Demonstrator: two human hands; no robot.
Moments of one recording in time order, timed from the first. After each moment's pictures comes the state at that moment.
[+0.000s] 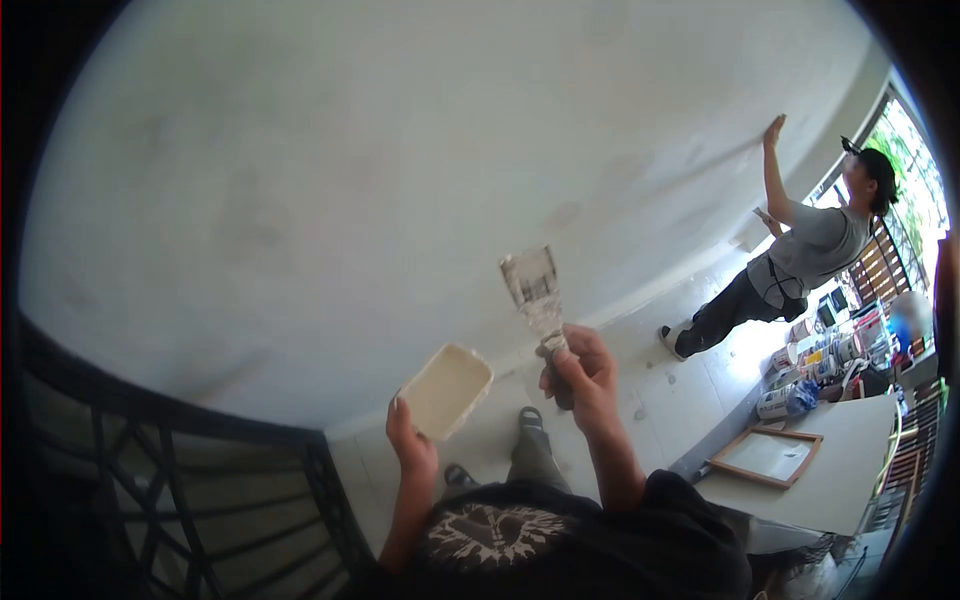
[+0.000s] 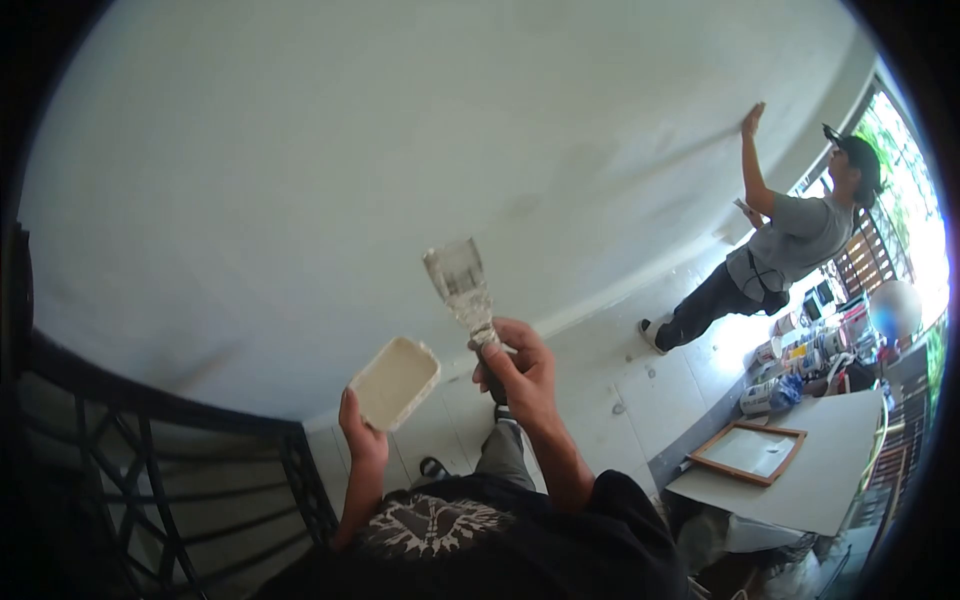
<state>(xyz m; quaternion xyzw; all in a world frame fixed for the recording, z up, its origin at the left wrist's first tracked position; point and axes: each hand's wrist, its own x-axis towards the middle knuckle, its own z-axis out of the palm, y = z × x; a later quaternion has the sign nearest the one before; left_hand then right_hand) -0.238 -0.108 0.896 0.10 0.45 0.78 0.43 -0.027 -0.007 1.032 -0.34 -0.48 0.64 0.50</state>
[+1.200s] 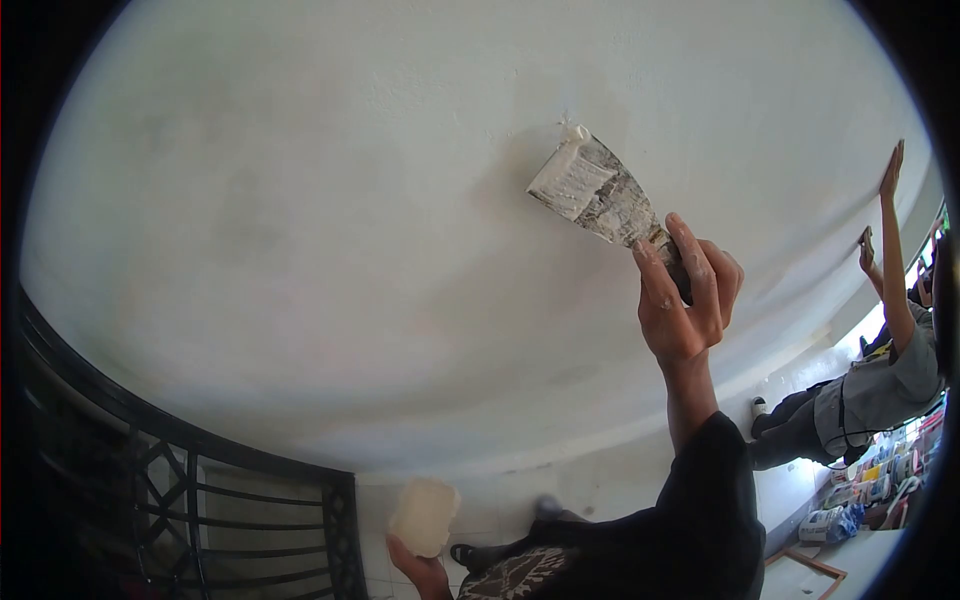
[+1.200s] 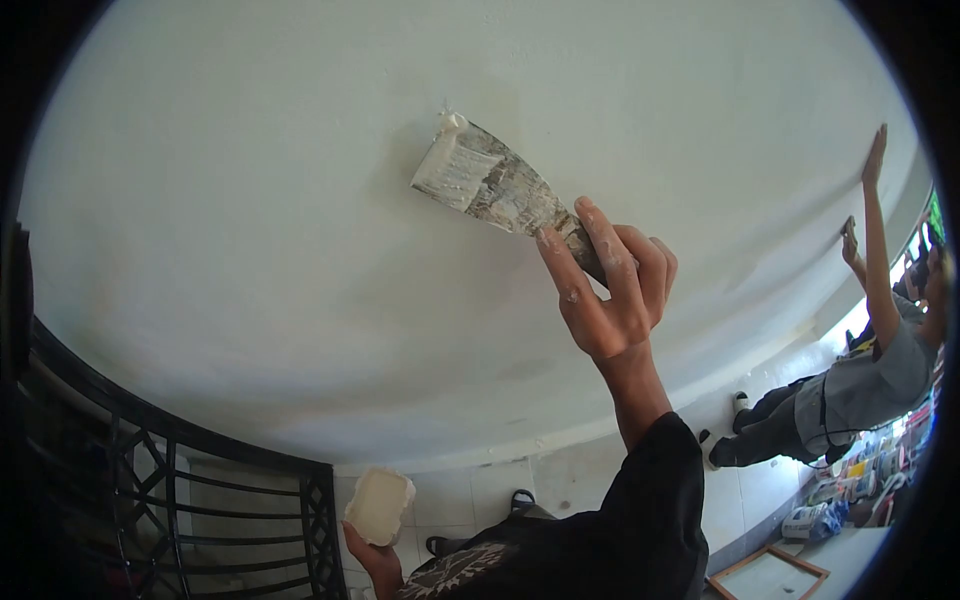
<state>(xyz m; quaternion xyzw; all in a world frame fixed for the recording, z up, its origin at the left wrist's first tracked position) -0.134 -0.055 0.884 0.12 0.71 0.70 0.06 0.006 0.356 1.155 -0.18 -0.67 -0.34 0.63</state>
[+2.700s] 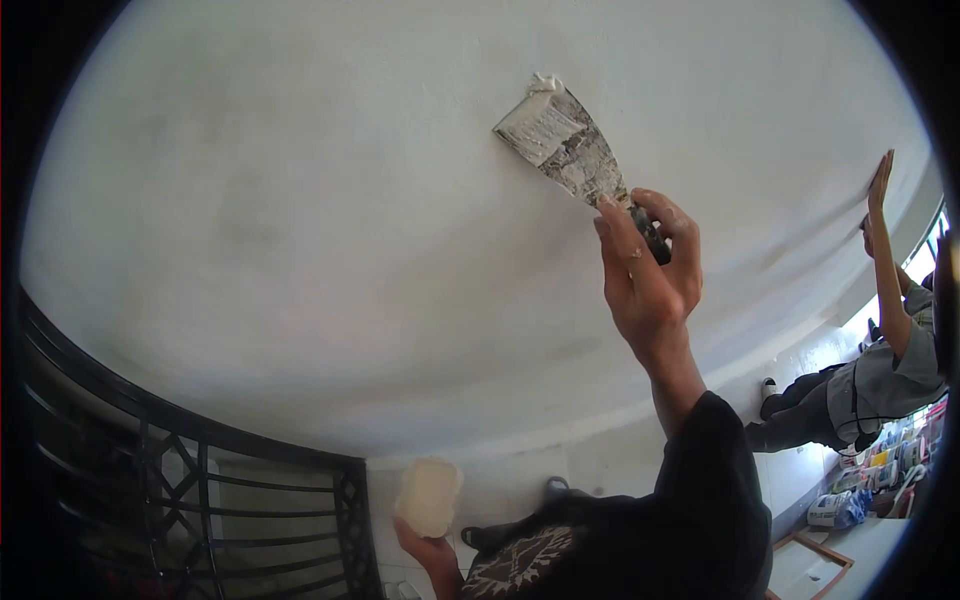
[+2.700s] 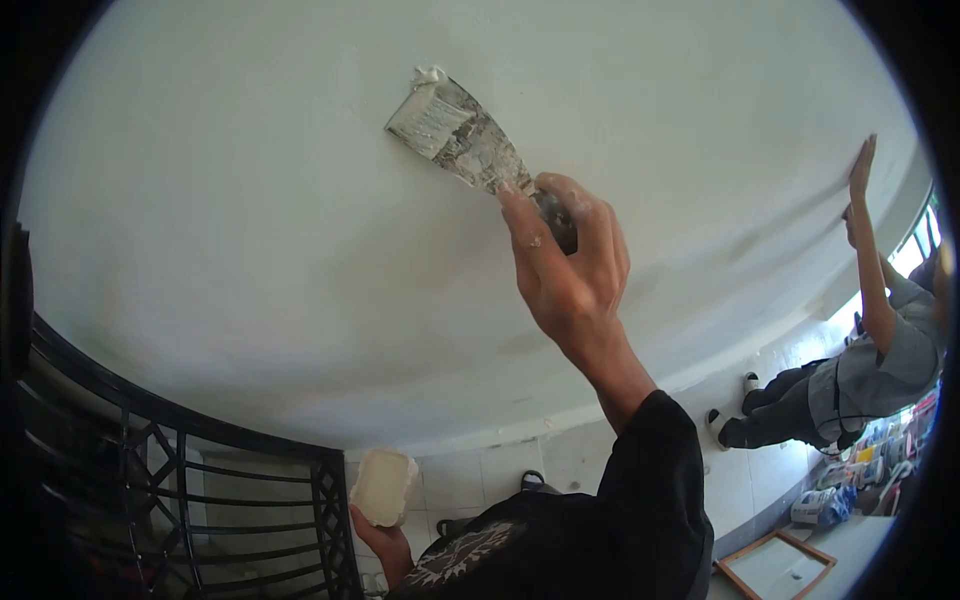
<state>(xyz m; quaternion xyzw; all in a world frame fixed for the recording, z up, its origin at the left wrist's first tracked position) -0.132 -0.048 0.881 0.19 0.72 0.67 0.00 -0.017 0.326 1.151 -0.19 -0.71 -0.18 0.65</state>
